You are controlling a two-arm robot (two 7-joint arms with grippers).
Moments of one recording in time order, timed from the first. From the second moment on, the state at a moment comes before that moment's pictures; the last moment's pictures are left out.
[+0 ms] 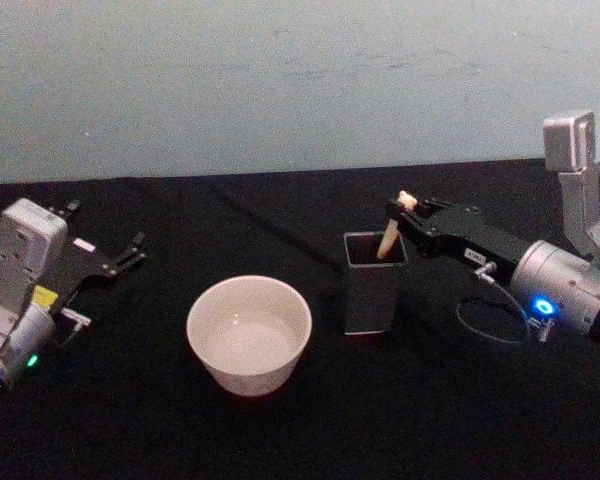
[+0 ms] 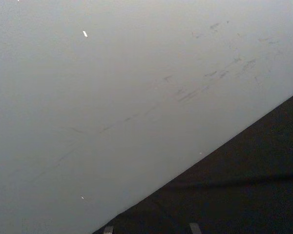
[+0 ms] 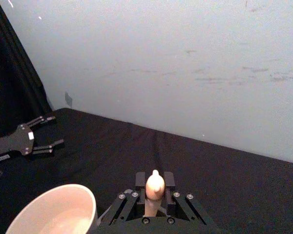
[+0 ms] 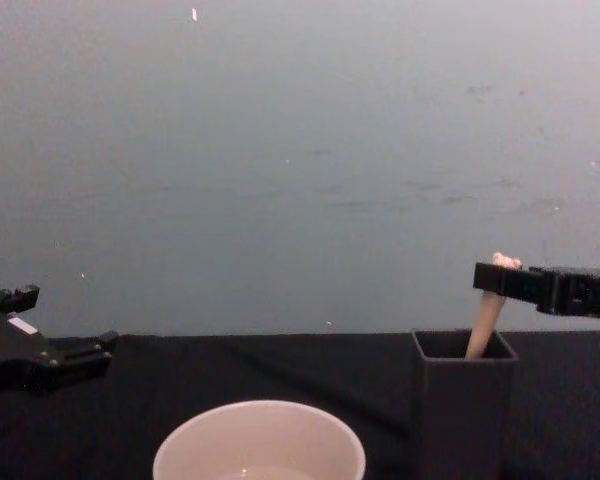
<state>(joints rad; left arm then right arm) -0.20 0.60 0.45 -1.41 -0.25 -0.12 0.03 0.26 0.49 -0.35 -1.52 0.65 0.21 0.41</state>
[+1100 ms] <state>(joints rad) -0.20 0.60 0.45 -1.41 -0.25 -0.12 0.03 0.25 0.55 -0.31 -1.61 0.81 0.19 0.36</state>
